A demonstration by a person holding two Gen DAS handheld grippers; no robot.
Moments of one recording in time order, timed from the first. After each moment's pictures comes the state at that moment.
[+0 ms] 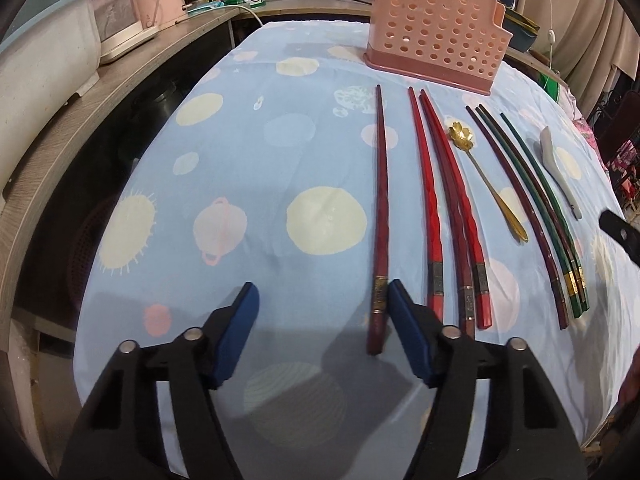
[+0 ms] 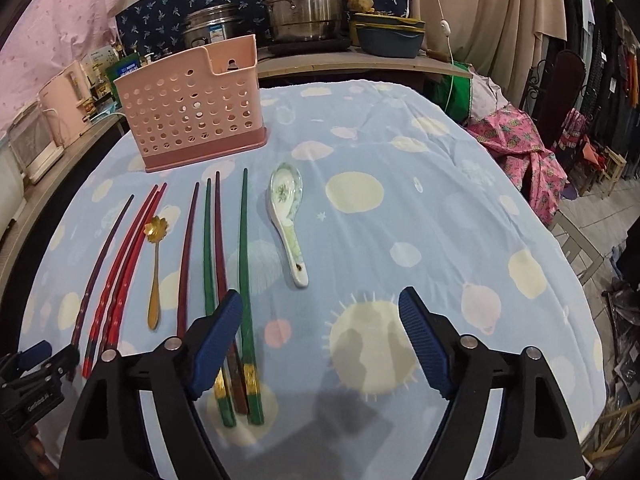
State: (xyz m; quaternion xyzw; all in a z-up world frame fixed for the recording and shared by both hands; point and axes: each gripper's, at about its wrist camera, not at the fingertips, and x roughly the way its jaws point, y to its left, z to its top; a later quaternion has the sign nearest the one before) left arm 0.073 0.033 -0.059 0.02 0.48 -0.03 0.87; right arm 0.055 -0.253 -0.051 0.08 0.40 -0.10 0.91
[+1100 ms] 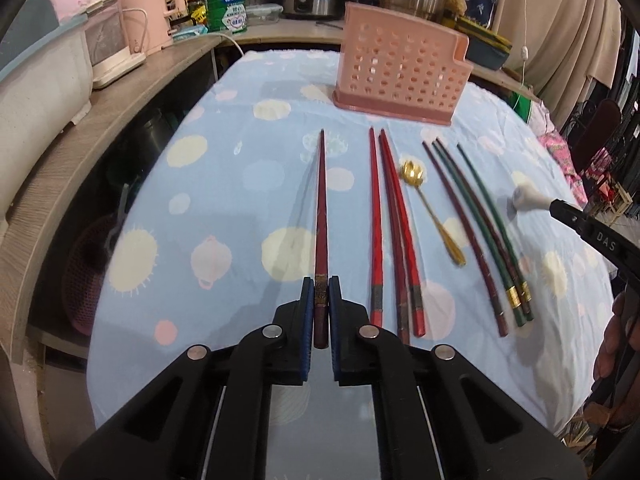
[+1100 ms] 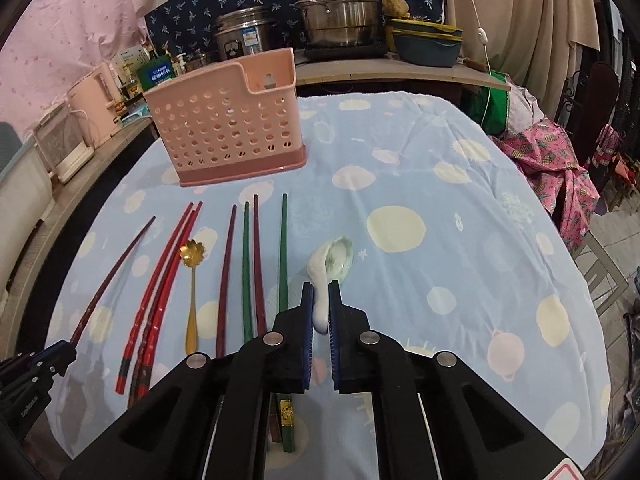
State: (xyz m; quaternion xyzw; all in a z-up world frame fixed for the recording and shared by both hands) left arm 0.060 0.026 -0.009 0.00 0.45 -0.07 0.89; right arm 0.069 -0.251 -0.022 0.09 0.39 -0.03 0.91
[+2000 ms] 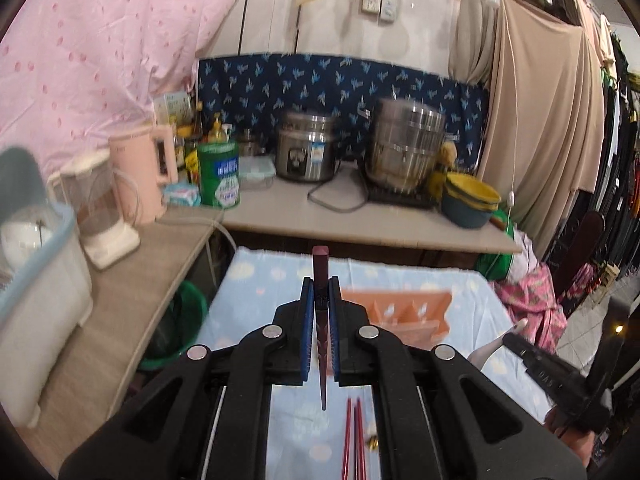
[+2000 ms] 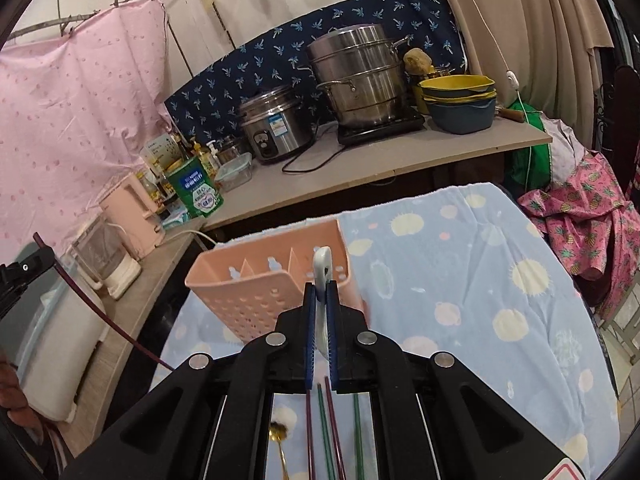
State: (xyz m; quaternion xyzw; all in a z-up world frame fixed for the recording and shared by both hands) left arm 0.197 0.024 0.206 -0.04 0.25 -0.09 0.96; right arm 0.187 -0.277 0.087 0.19 0.29 0.03 0.94
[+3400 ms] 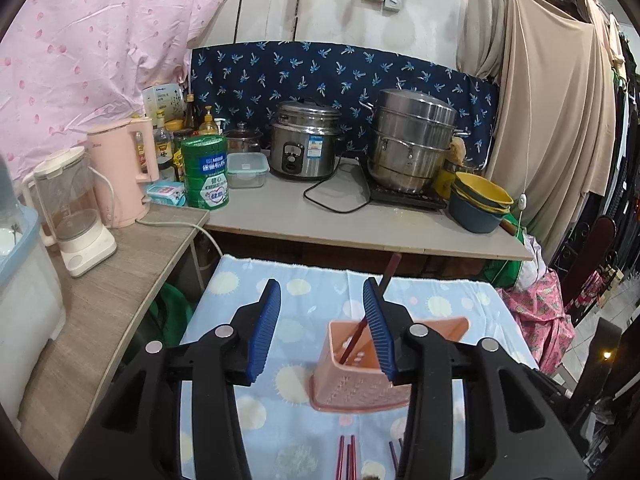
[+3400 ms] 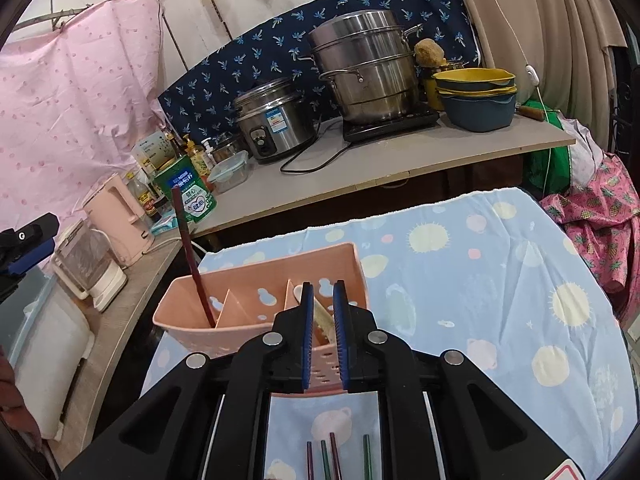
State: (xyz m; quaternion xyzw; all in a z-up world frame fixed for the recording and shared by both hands) left arm 0.256 0.005 0.171 -0.04 0.27 -0.08 0.96; right arm 0.244 -0.264 0.058 0.19 0.30 0.03 0.93
